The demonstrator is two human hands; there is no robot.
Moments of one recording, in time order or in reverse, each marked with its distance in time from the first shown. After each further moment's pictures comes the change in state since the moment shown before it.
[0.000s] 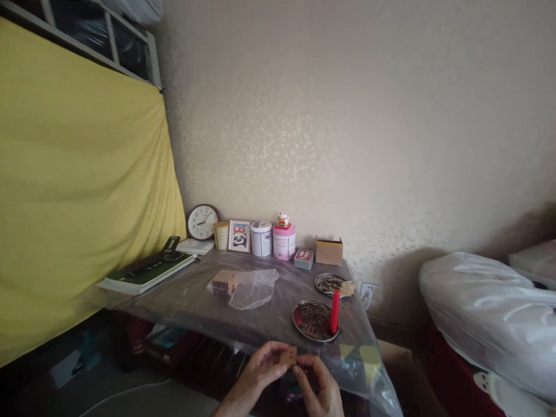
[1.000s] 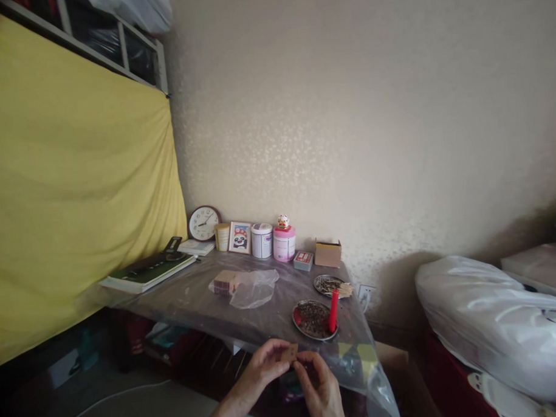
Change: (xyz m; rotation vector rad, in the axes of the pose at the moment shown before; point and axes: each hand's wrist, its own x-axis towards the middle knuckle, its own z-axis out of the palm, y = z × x) left_hand -0.002 0.000 0.003 0.010 -0.015 0.022; right_hand -0.002 -0.005 0.000 -0.040 0.038 -0.040
